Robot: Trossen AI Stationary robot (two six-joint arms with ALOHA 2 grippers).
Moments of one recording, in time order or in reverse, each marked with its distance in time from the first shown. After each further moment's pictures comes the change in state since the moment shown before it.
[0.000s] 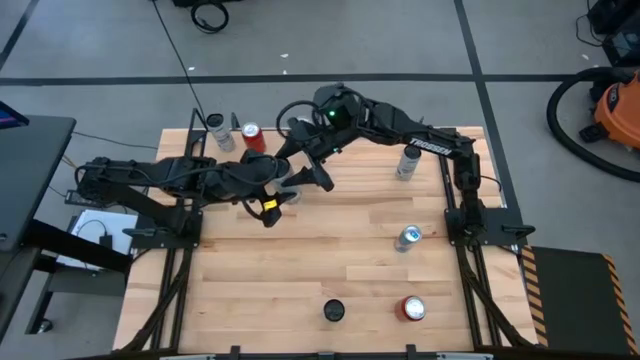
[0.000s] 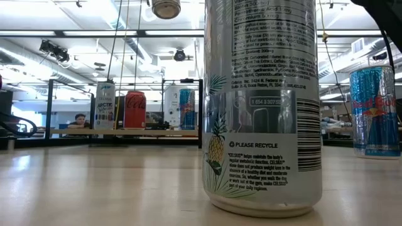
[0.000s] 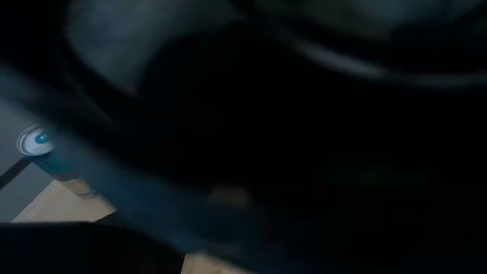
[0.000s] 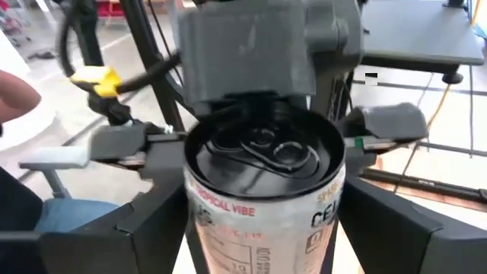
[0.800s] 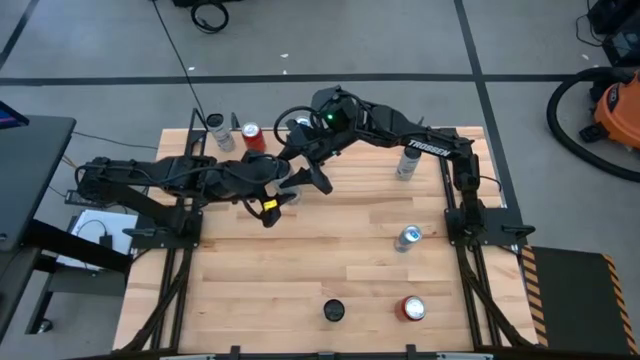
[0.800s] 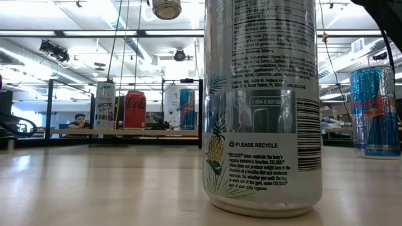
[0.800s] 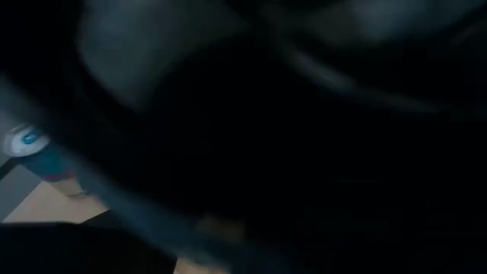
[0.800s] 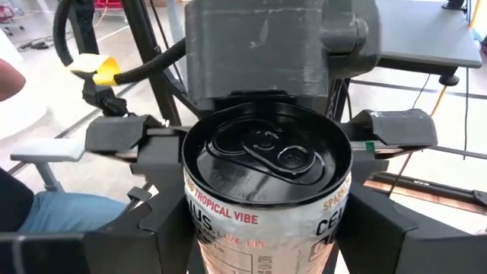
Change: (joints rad) left arm 0.001 0.000 0.001 -0.001 0.045 0.009; right arm 0.011 0.005 0.001 -0.010 0.023 -0.032
